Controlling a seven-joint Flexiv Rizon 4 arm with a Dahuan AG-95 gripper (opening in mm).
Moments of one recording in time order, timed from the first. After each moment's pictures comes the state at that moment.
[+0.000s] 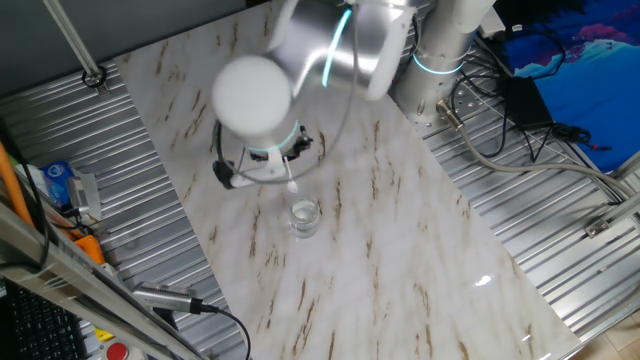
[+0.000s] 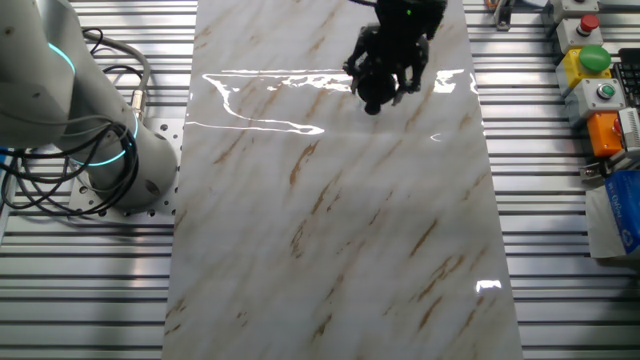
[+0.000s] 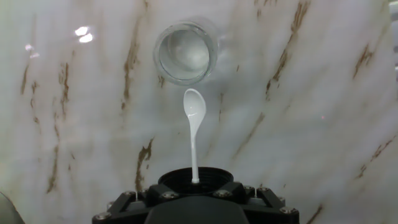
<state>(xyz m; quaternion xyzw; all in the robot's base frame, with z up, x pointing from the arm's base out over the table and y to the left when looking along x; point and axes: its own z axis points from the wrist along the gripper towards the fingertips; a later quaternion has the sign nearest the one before) 0.450 0.079 0.153 0.60 -0.77 0.07 0.19</state>
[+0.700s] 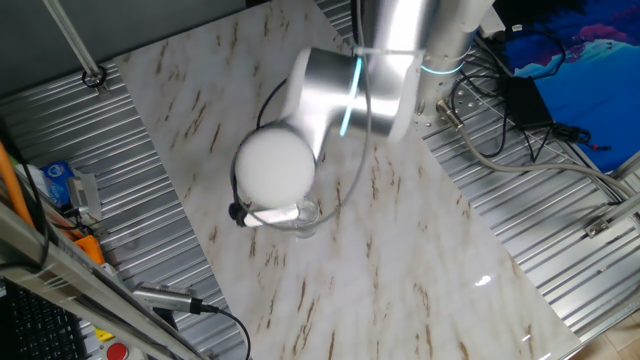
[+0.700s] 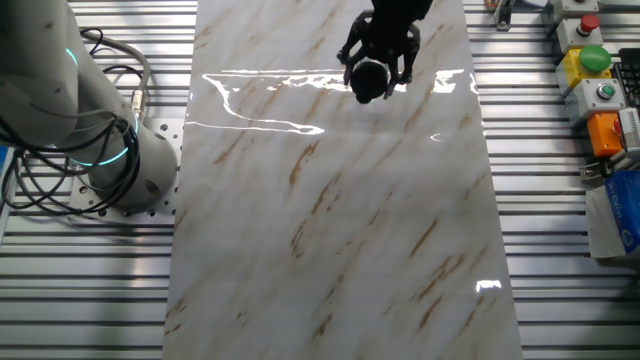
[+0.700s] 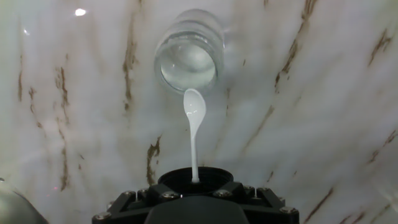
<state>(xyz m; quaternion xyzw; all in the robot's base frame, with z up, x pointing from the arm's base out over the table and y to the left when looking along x) 0.441 0.099 0.144 0.57 -0.78 0.12 0.25</state>
